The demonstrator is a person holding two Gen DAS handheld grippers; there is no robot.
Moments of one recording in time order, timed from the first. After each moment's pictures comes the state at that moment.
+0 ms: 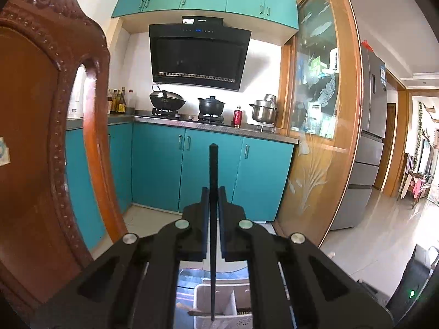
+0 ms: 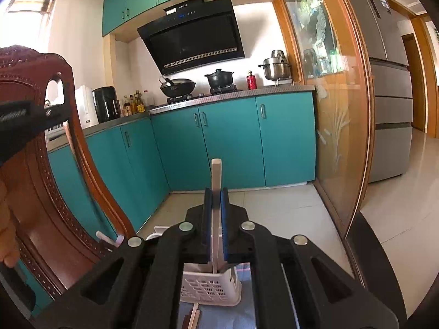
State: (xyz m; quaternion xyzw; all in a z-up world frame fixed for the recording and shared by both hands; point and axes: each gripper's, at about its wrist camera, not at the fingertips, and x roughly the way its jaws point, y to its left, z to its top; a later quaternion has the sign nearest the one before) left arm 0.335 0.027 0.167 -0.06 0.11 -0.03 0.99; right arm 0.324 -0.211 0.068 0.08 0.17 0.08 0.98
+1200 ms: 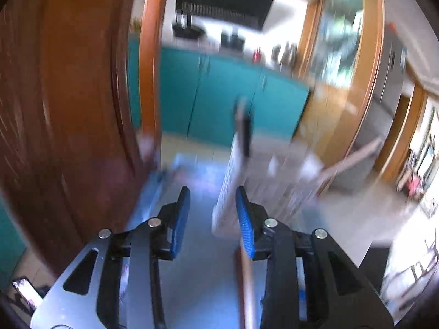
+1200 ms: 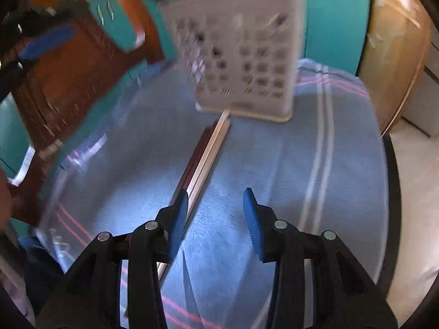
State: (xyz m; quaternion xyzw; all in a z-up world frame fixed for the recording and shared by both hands) left arm 0.274 0.060 -0.032 -0.12 0.28 -0.02 0.95; right arm 0.281 -0.146 -0.123 -0.03 0.48 0.18 0.86
